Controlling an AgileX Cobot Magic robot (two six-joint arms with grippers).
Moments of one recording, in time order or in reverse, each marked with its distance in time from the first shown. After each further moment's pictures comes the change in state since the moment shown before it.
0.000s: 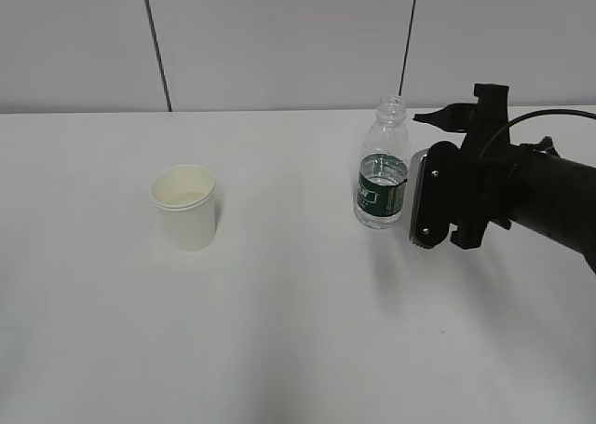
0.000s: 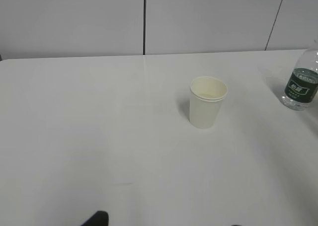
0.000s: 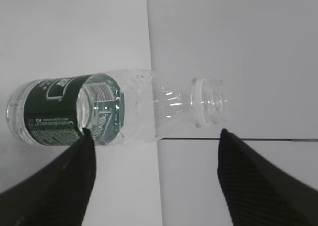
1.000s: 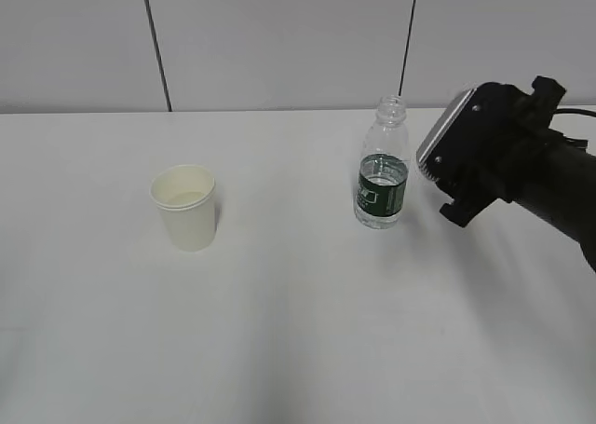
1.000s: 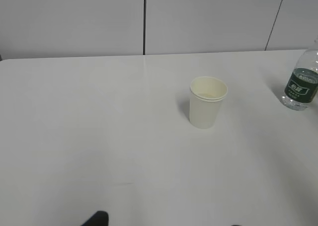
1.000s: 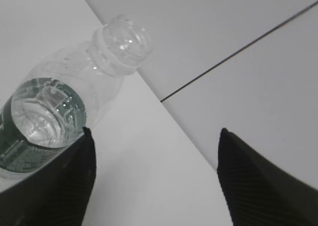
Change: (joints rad) left arm 0.000 0.000 0.000 0.000 0.000 0.000; right arm 0.000 0.000 0.000 0.261 -0.066 0.324
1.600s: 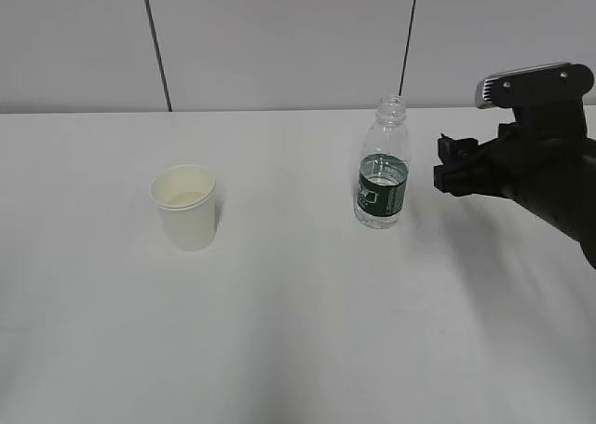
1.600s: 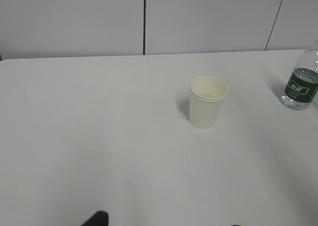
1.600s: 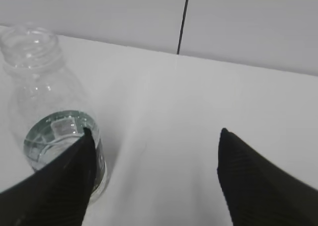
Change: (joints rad) left arm 0.000 0.000 0.000 0.000 0.000 0.000; right arm 0.000 0.000 0.000 0.188 0.073 0.661
